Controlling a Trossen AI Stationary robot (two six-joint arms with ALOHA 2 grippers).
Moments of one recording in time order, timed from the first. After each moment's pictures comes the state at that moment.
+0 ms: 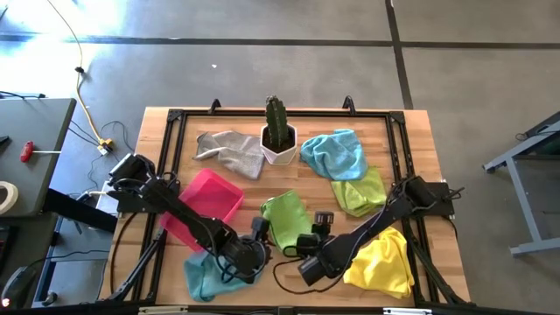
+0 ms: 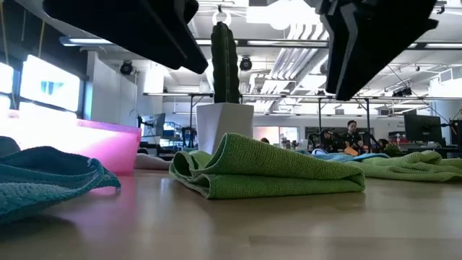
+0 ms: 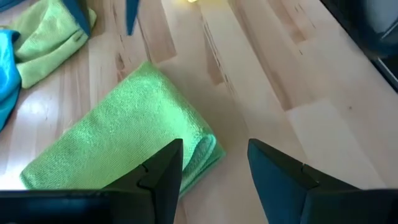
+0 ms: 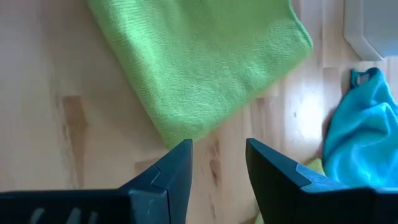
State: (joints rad) left arm -0.48 1.78 1.13 -0.20 -0.41 -0.07; right arm 0.59 2.07 1.71 -1.25 0.50 0.64
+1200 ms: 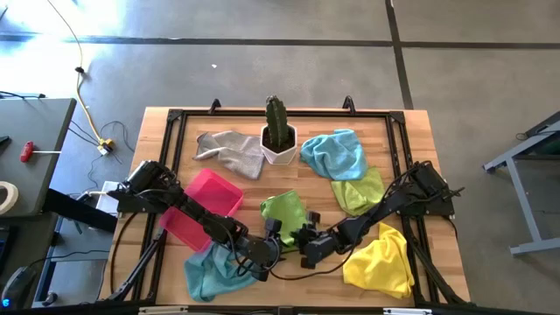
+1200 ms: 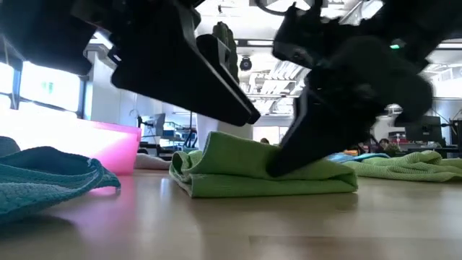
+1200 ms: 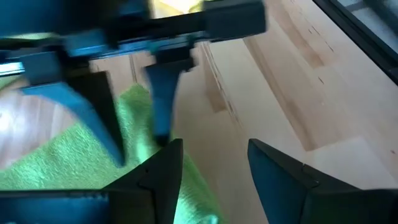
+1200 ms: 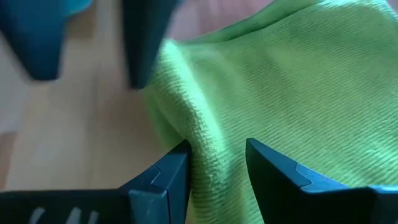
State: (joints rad) left arm -0.40 1.93 1.07 0.15 -0.31 -0.04; right arm 0.50 1.94 1.03 0.02 0.45 0.44
